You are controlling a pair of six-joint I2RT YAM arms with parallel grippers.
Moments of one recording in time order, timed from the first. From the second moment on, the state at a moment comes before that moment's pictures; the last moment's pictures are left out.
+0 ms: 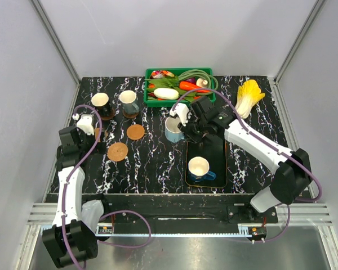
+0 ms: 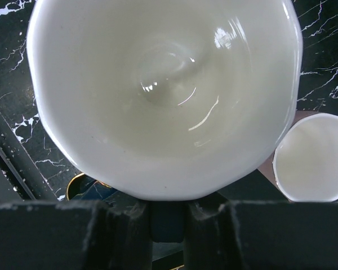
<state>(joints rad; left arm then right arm) 0.27 0.84 0.63 -0.42 0.23 0.20 0.68 1.53 1.33 -0.67 -0.24 -0.33</state>
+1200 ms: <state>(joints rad) 0.33 0.86 0.63 -0.39 0.15 0.16 0.89 1.99 1.72 -0.59 -0.13 -0.22</state>
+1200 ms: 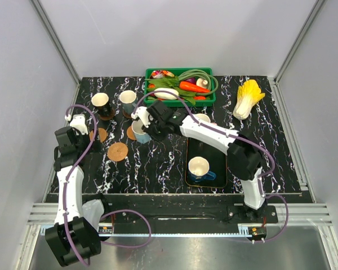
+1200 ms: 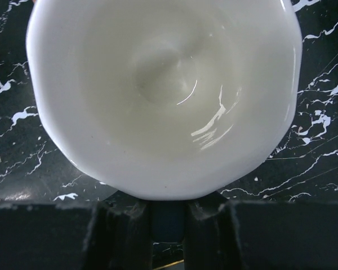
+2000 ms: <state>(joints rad) 0.34 0.87 0.63 -0.39 0.15 0.16 0.90 2.24 1.96 -0.59 0.03 -0.04</state>
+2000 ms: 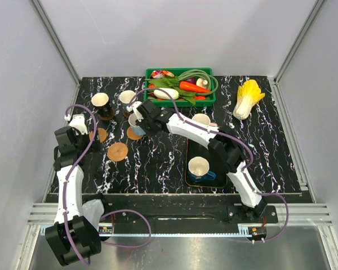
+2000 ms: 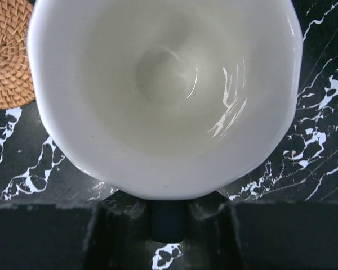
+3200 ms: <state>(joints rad) 0.36 0.86 0.63 -0.39 0.17 0.16 0.89 1.93 1.48 -0.43 0.19 -0.03</state>
